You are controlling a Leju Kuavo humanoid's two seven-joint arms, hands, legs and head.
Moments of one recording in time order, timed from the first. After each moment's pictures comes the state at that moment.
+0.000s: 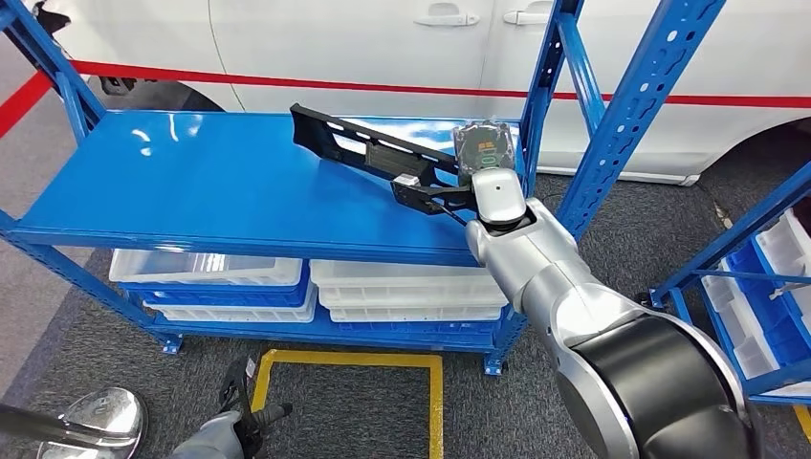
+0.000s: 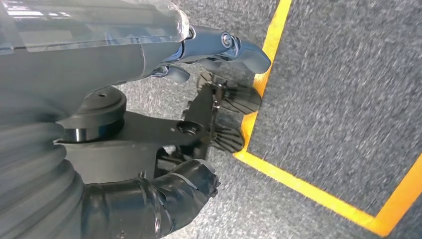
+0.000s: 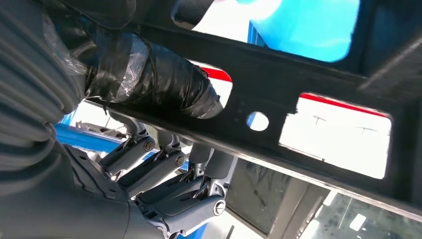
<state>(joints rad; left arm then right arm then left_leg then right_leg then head) -0.49 -0.19 1.50 -0.22 -1.17 0.07 0.05 -1.21 0.27 0.42 -0.25 1.57 -0.24 0.12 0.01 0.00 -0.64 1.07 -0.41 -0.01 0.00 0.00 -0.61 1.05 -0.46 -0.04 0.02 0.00</state>
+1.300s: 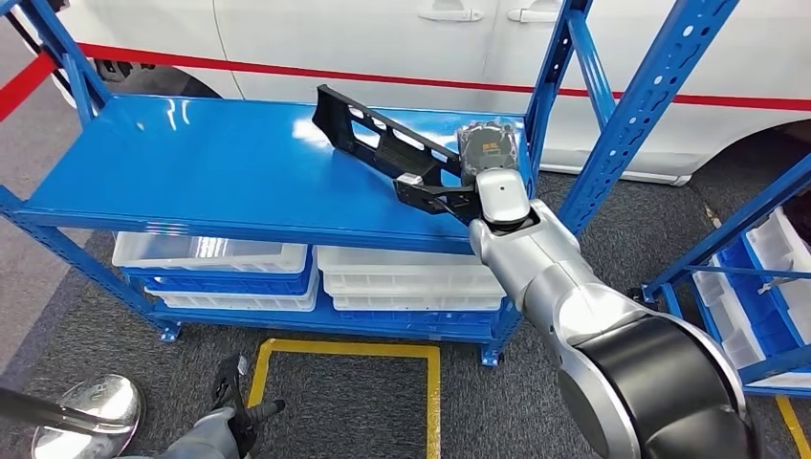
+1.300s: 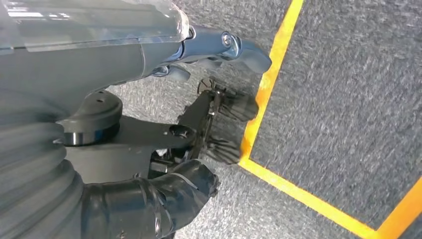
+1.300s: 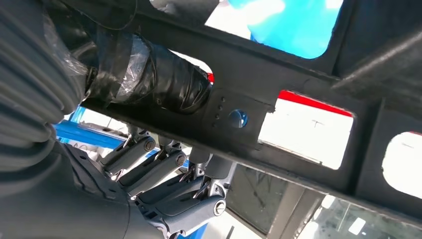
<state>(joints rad) -0.50 -0.20 1.51 -0.22 -1.16 0.07 0.06 -1.20 0.26 0.39 -0.25 1.57 -0.25 0.11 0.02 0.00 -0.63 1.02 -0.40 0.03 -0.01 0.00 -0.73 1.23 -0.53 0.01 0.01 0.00</state>
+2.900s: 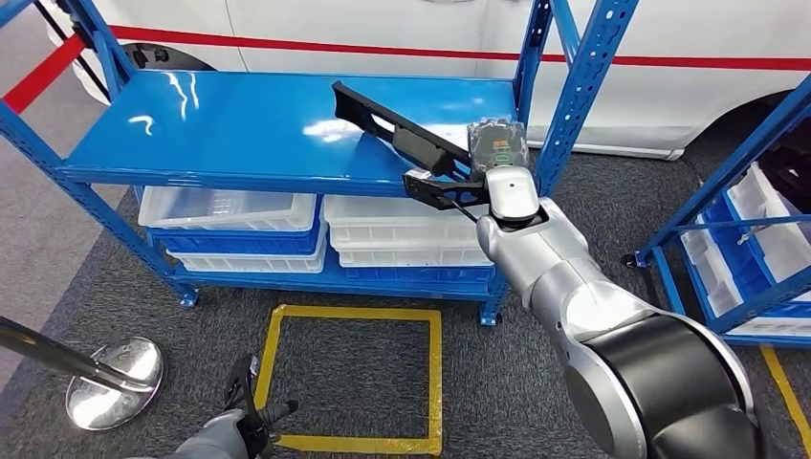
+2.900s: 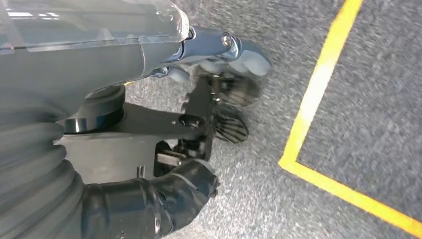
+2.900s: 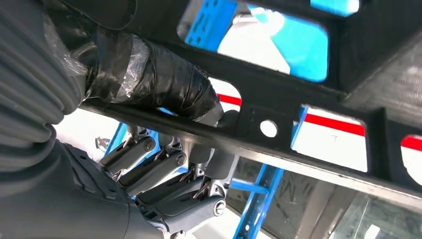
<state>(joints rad) -0.50 -0.20 1.51 -0.22 -1.16 0.07 0.05 -1.21 0.25 0.36 -0.25 1.57 -0.25 0.11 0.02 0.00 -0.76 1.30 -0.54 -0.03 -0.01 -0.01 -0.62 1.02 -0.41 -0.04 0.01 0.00</state>
